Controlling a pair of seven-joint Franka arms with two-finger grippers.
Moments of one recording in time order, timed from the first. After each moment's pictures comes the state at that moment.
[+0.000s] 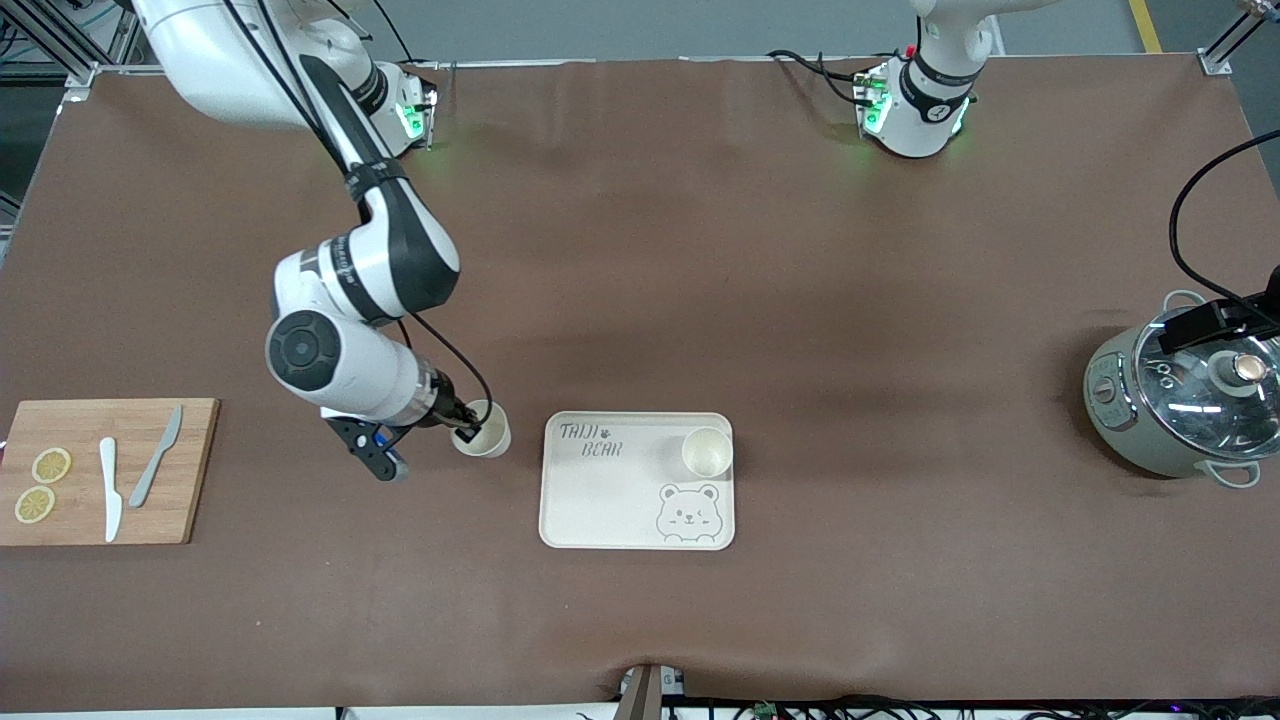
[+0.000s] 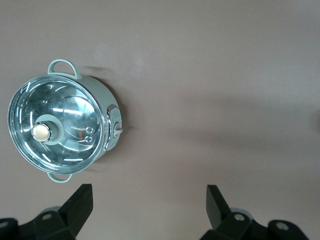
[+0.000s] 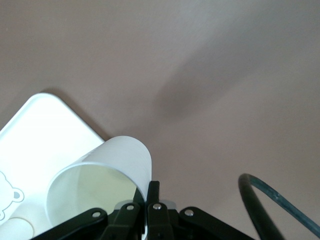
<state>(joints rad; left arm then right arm) 0.14 0.25 -0.10 -1.31 0.09 1.52 -0.06 0.33 0.55 0.07 -1.53 0.13 2.04 1.09</state>
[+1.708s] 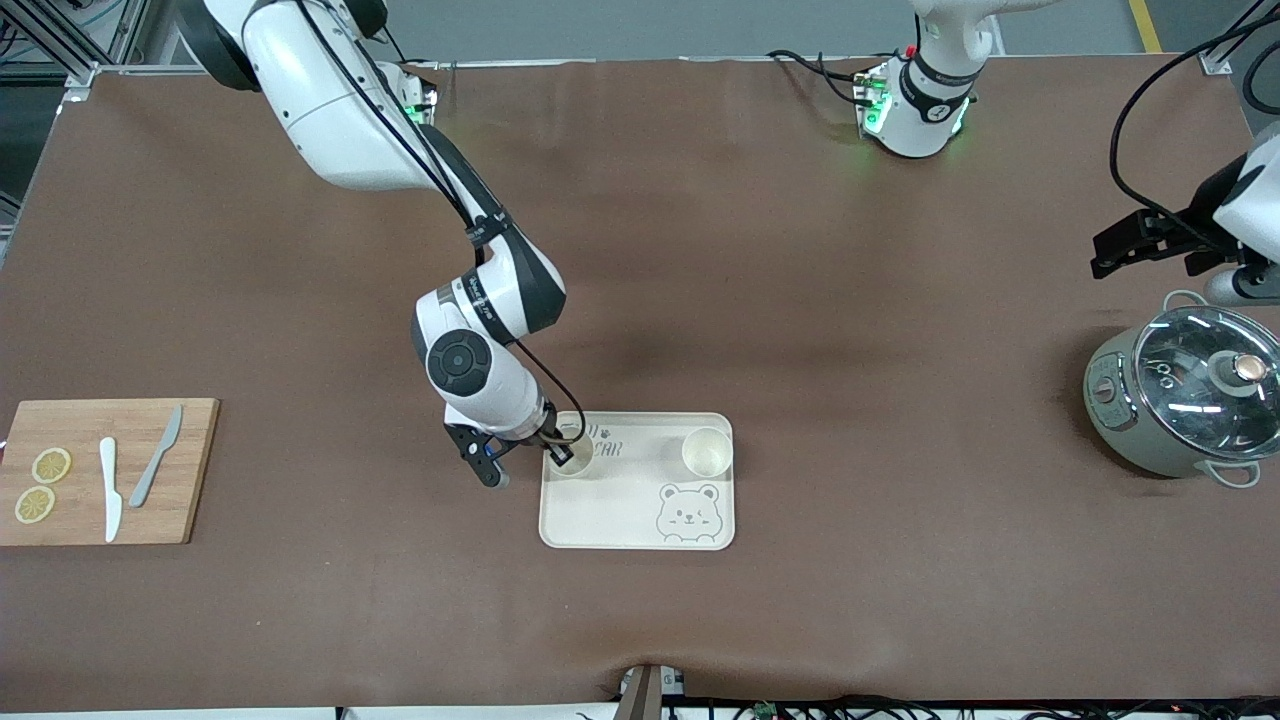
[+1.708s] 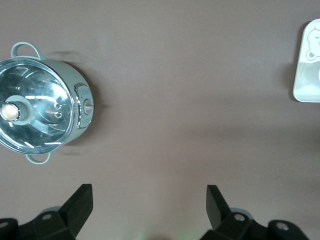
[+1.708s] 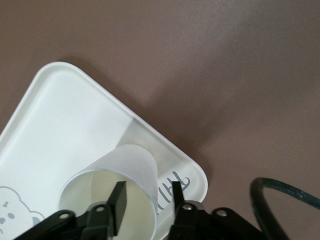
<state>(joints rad) 0.13 0.03 -0.19 -1.53 0.03 1.51 -0.06 0.48 0.78 0.04 -1.41 0.11 2.28 1.34</state>
